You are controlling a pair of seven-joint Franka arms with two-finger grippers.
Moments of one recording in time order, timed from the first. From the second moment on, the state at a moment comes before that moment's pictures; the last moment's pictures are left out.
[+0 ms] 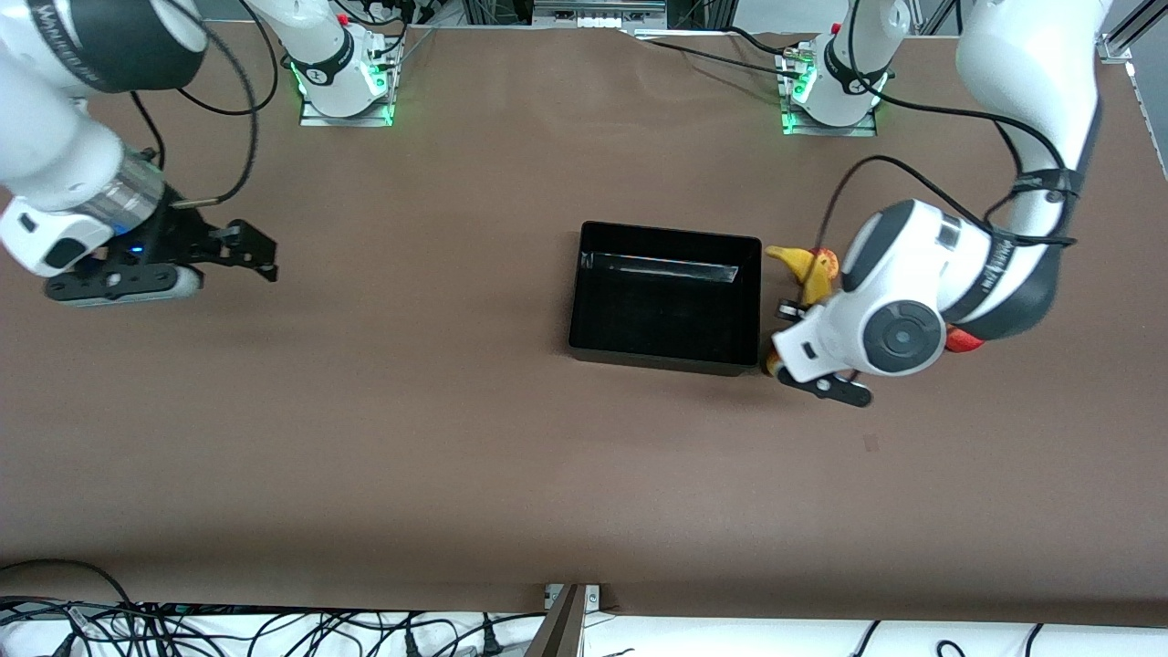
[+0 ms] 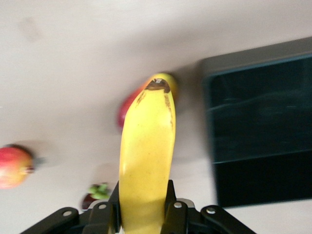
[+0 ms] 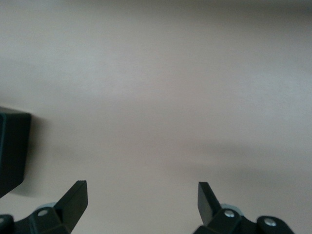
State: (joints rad) left arm 0.10 0.63 -0.49 -1.37 0.28 1.51 -0.12; right arm 0.15 0.11 0.05 -1.62 0.04 1.79 0.08
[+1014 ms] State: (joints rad) left arm 0.44 0.68 -0.49 -1.74 0.39 2.02 0.16; right arm 0.50 0.46 0.07 -1.63 0.05 2.10 0.51
